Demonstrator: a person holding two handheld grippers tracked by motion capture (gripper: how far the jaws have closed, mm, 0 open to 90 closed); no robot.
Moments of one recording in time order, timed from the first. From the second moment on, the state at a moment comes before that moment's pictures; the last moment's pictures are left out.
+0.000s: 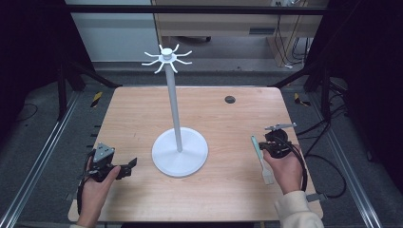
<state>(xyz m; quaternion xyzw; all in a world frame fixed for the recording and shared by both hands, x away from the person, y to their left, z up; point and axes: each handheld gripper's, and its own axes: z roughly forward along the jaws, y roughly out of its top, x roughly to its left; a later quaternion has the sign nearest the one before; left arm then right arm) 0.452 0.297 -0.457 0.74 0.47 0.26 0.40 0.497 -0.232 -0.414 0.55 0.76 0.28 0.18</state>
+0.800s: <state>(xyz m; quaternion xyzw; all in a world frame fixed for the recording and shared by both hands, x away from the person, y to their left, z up) 0.454 0.302 -0.463 0.73 0.48 0.26 0.41 0.511 -0.224 -0.428 0.56 0.79 0.19 0.13</state>
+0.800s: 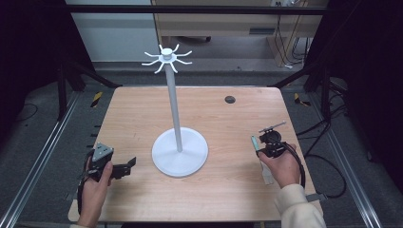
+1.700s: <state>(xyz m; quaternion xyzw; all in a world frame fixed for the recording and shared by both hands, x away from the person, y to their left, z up) 0.453 0.297 -0.463 0.74 0.47 0.25 0.41 0.533 -0.226 -0.460 0.59 0.79 0.11 0.10</state>
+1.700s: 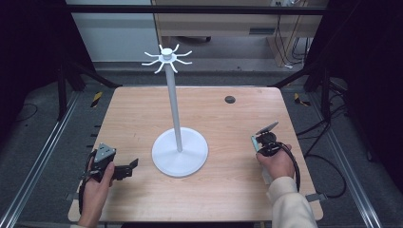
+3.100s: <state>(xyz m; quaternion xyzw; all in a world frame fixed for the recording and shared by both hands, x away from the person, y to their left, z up) 0.453 0.295 -0.463 0.75 0.46 0.25 0.40 0.540 -0.229 -0.466 0.60 0.79 0.09 0.09</state>
